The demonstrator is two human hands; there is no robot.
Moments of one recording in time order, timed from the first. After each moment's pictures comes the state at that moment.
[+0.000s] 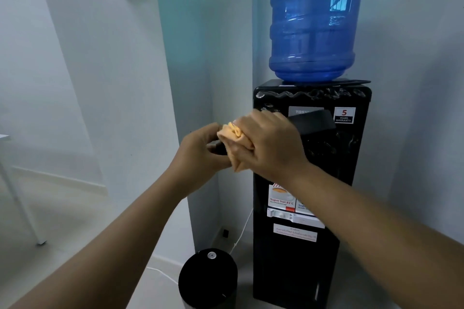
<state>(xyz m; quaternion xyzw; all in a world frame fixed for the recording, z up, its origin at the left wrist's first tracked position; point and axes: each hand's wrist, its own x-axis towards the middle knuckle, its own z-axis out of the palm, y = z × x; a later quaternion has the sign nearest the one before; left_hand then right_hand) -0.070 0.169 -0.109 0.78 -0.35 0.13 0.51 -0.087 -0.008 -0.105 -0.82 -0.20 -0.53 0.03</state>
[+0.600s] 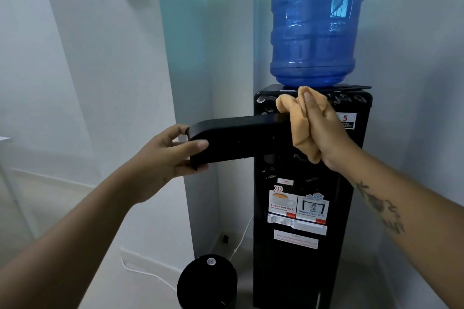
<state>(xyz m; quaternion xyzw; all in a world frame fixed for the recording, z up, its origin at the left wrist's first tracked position) -0.063 0.214 -0.093 0.67 -0.24 -0.07 0.70 -0.083 -0.088 -0.086 -0.73 -0.02 -0.35 0.59</state>
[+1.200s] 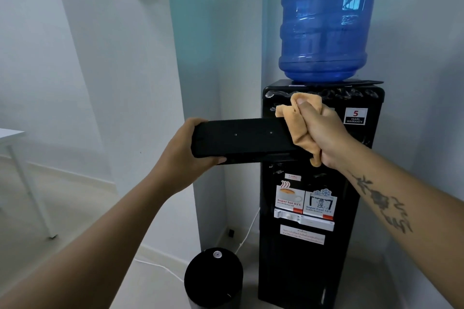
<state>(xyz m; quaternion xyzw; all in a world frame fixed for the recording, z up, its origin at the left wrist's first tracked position) -0.052 0.204 -0.119 0.82 -0.31 0.22 0.42 -0.088 -0.060 -0.084 -0.71 0.08 -0.28 0.64</state>
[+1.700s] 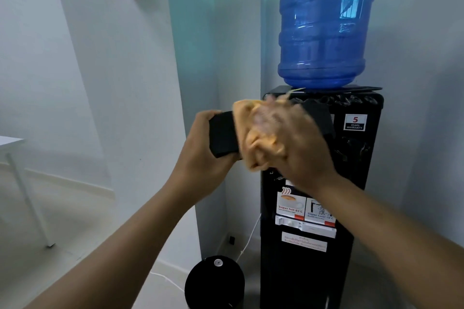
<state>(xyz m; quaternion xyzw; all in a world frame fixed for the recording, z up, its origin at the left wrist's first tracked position) -0.073 0.171 -0.105 0.74 -0.35 0.29 0.50 -0.082 -0.040 -0.115 -0.81 -0.24 -0.54 0.04</state>
